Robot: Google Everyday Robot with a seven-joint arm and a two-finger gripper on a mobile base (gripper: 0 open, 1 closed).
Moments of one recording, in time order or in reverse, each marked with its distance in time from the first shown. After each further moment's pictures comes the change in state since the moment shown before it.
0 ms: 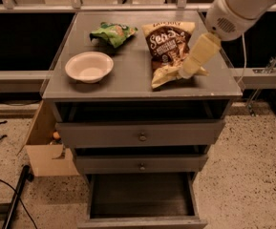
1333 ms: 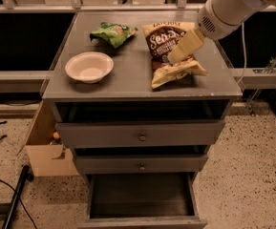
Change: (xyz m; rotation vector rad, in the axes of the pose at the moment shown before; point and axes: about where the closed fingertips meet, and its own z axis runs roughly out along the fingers) arm -0.011 -0.047 0.038 0.157 -0.041 0.312
